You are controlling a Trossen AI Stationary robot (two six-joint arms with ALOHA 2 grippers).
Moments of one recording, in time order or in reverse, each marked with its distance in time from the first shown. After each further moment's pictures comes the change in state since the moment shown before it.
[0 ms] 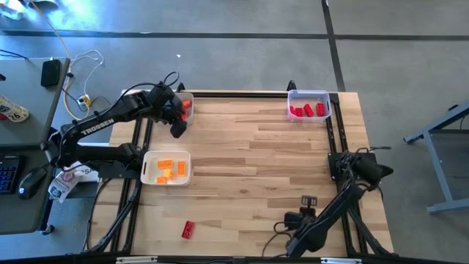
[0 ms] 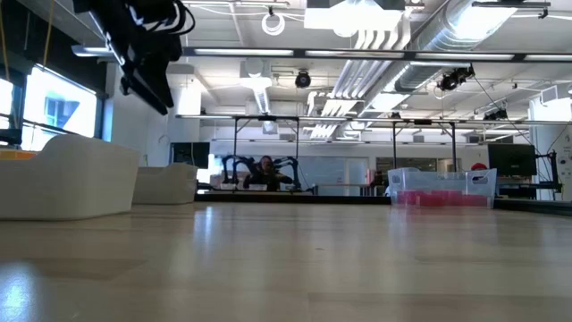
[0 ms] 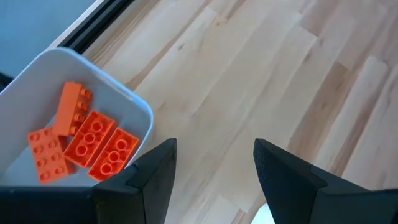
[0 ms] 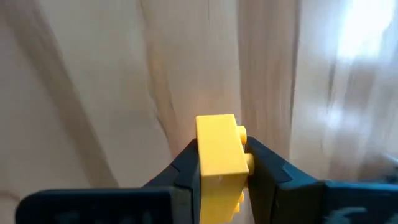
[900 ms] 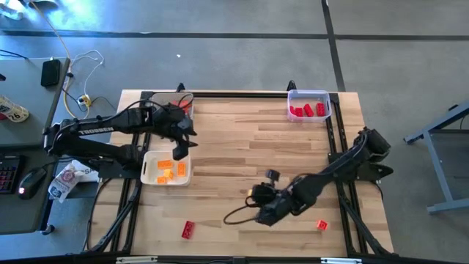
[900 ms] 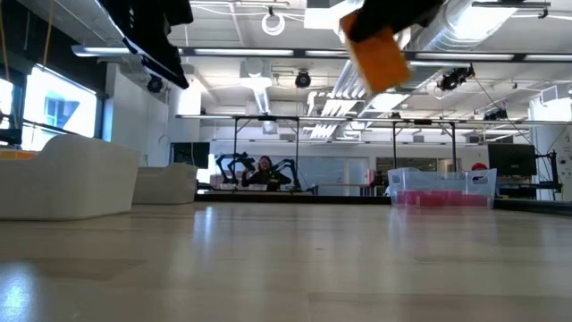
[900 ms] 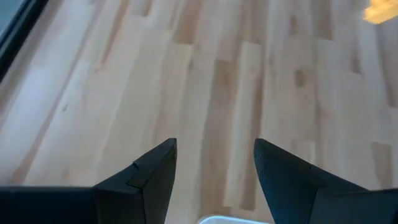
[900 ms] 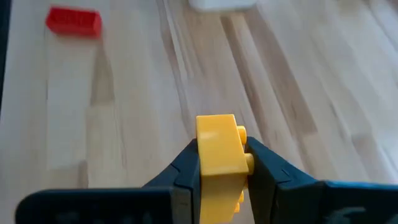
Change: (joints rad) left arm -0.396 0.000 0.000 0.120 0.019 0.035; right arm -0.309 -0.272 0.001 0.593 0.459 -0.425
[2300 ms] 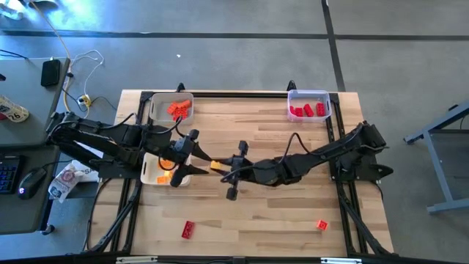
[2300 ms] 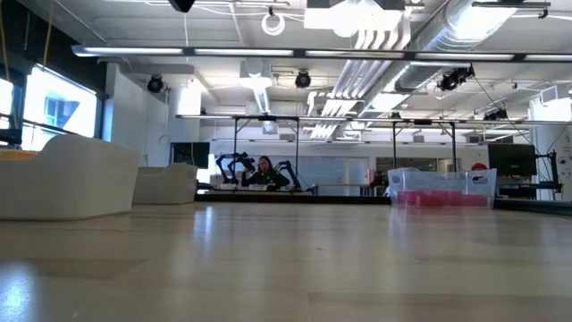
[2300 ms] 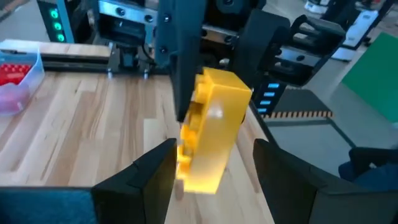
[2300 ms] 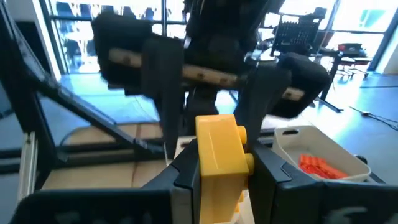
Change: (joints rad) left arm -0.411 0.003 0.000 0.505 -0.019 -0.142; right arm -0.224 0.000 0.000 0.907 -0.005 -0.590
